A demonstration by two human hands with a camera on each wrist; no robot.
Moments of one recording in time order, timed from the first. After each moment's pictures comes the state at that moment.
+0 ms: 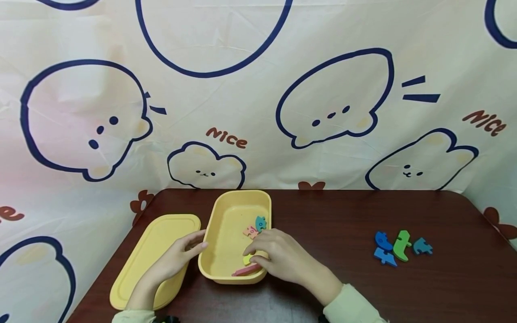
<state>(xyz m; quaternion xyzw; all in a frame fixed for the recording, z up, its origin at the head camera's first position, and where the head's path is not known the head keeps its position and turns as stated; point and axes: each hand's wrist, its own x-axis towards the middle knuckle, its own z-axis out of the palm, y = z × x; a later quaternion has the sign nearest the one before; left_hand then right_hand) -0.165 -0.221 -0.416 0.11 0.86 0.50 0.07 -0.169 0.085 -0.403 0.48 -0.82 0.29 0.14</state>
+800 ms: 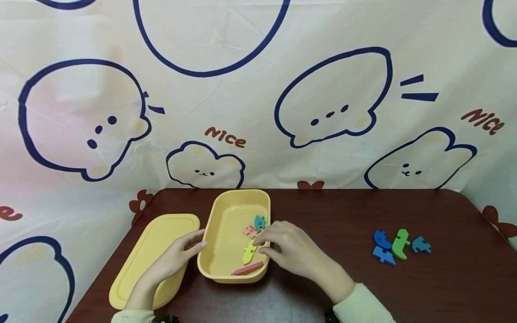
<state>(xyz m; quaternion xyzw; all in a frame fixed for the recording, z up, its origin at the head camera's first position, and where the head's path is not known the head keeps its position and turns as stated) -0.166 -0.221 -0.416 0.11 0.85 0.50 0.07 -0.170 0.106 -0.389 0.45 -0.82 0.32 0.15</state>
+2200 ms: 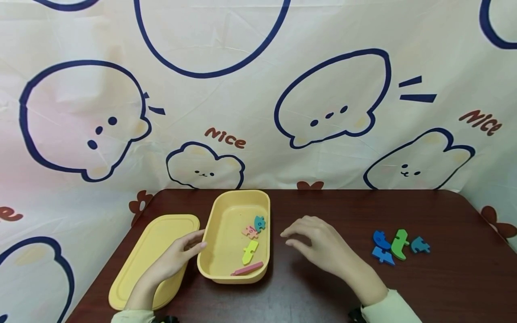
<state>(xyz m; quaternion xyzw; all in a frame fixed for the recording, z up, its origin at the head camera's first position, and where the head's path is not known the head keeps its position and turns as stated) -0.165 -0.220 -0.417 0.11 0.86 0.50 0.07 -0.164 0.157 -0.382 0.36 -0.86 0.31 0.17</state>
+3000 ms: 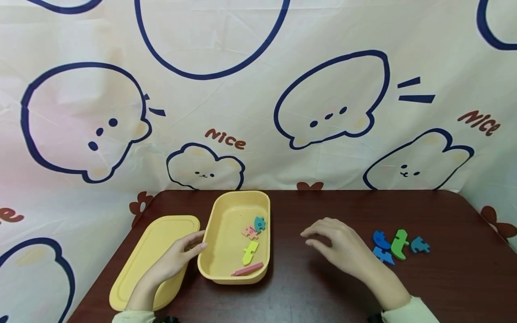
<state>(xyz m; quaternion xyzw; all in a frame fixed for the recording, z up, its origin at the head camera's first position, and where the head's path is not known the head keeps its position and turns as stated) -0.165 -0.220 -0.417 0.11 0.86 0.50 0.07 -0.160 0.194 -0.391 0.34 -0.87 0.29 0.21</state>
